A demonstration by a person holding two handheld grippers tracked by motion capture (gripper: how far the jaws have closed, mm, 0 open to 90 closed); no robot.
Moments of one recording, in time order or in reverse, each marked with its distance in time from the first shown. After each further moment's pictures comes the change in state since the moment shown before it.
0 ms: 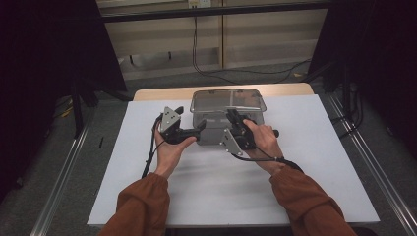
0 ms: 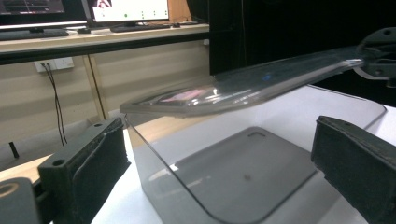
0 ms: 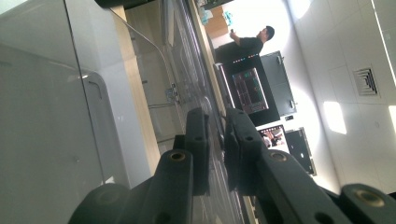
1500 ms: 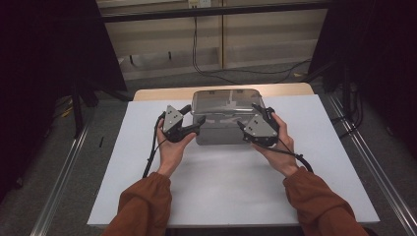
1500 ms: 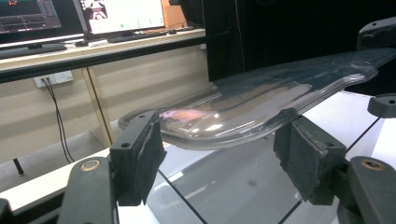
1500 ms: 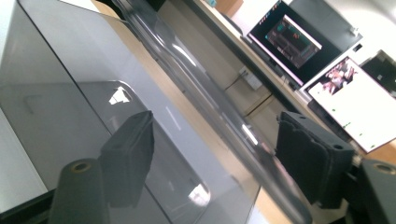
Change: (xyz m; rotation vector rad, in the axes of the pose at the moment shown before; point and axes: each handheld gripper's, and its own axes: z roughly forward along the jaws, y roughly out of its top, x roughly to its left) left arm 0.000 0.002 0.003 -0.021 -0.014 0.061; right arm -0.012 -0.058 -0.004 0.030 0.128 0.534
